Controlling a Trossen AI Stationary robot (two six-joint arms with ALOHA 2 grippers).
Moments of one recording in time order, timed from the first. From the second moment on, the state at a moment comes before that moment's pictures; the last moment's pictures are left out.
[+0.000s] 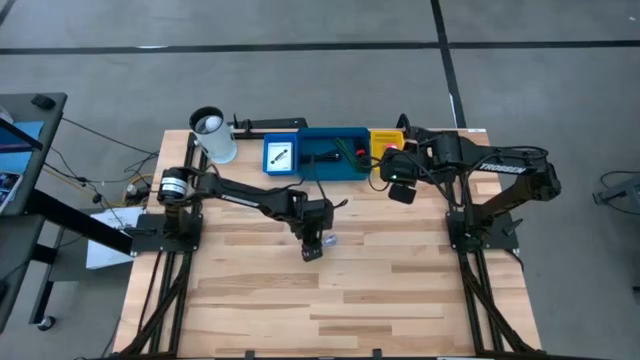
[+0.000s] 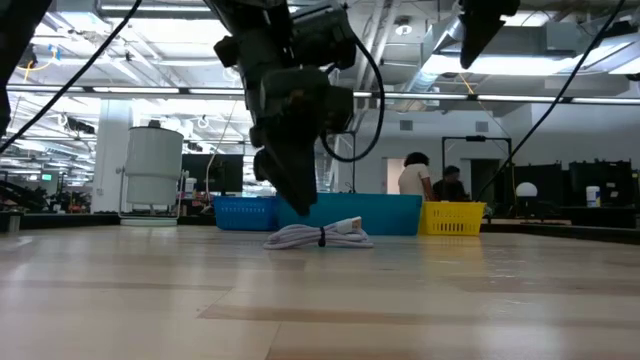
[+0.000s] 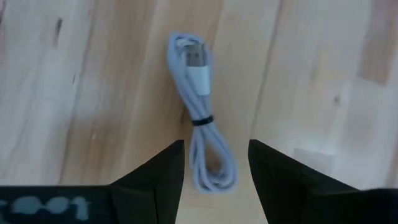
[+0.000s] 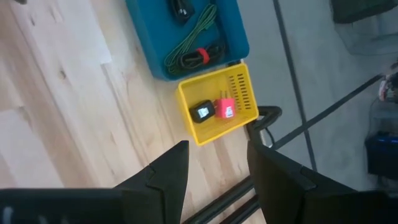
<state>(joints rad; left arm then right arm) -0.01 1.93 1.31 -0.53 0.21 -0.31 -0.04 1.43 1.57 -1.50 0.56 0.13</state>
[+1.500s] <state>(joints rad) -0.02 1.93 1.31 -0.53 0.12 -0.26 -0.04 1.43 1.57 -1.51 0.54 0.17</state>
